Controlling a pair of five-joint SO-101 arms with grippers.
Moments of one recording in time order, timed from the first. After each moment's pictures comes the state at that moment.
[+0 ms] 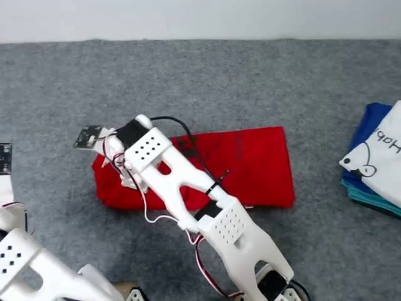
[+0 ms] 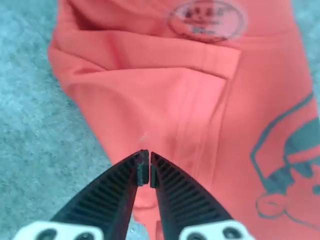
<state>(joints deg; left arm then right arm) -57.1 -49.5 40.0 84.2 -36.7 -48.9 49.9 -54.6 100.7 23.9</state>
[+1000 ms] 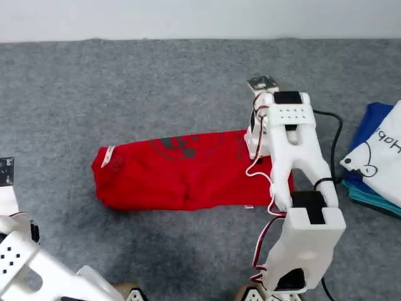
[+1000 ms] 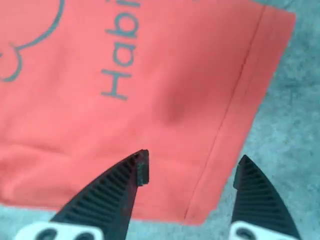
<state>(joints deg) -59.7 -49.5 48.2 84.2 -35.5 -4.7 19.9 -4.3 80.1 9.9</state>
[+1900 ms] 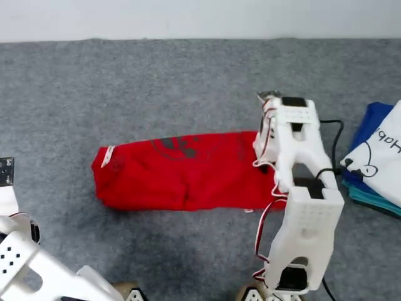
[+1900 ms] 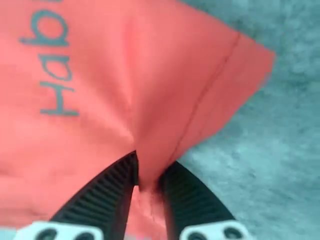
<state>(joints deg) -59.7 -49.5 48.2 84.3 -35.5 1.5 33.3 -14.0 85.6 14.4</state>
